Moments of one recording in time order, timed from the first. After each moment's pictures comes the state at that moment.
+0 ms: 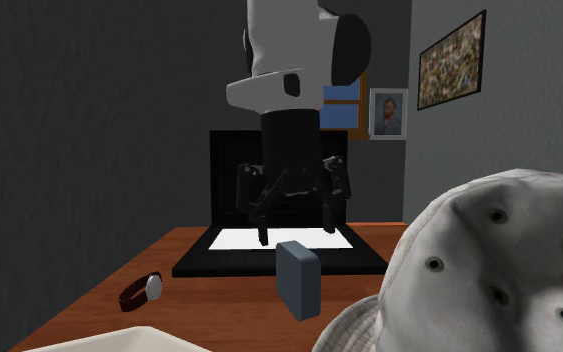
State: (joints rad) arm 0.06 0.00 -0.04 -2.26 0.09 2.25 -0.34
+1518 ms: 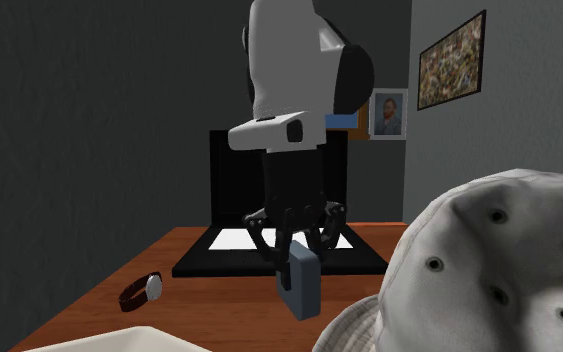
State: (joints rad) arm 0.06 0.09 -0.04 -2.28 0.11 2.37 -0.36
